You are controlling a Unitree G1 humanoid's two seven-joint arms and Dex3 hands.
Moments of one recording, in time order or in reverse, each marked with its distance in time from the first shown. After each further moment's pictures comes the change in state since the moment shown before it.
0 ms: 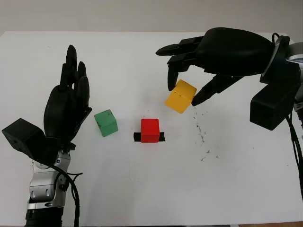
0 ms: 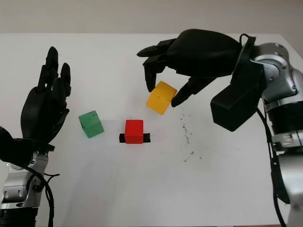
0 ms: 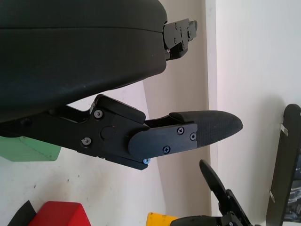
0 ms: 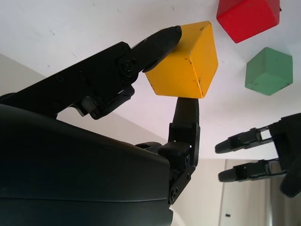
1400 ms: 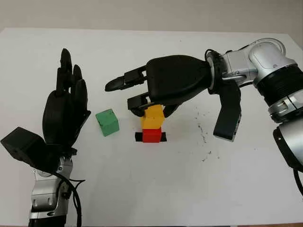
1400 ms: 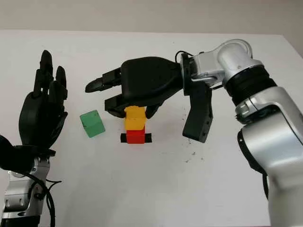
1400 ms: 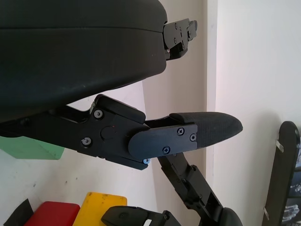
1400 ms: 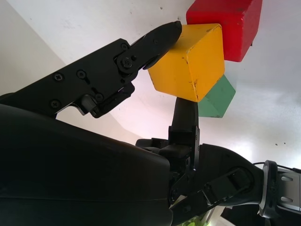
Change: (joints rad) left arm 0.061 -0.053 -0.002 -0.074 0.014 -0.002 0.069; right arm -0.279 0.124 0.414 0.256 -0.964 -0.317 -1.171
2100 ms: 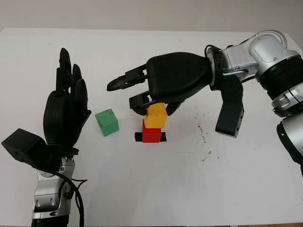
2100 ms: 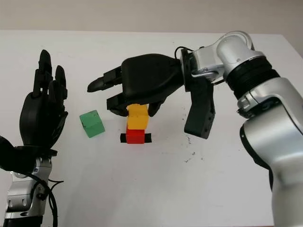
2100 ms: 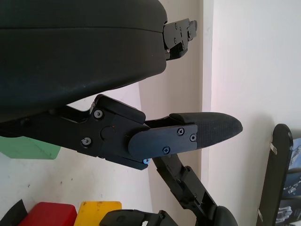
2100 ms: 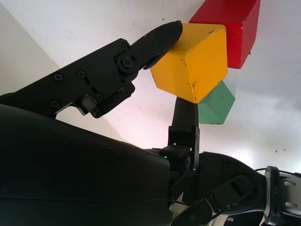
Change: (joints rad) left arm -0.001 -0.011 -0.001 0.009 0.002 -0.029 -0.001; right arm -0.040 -0.015 0.051 0.059 0.114 -0.032 0.095
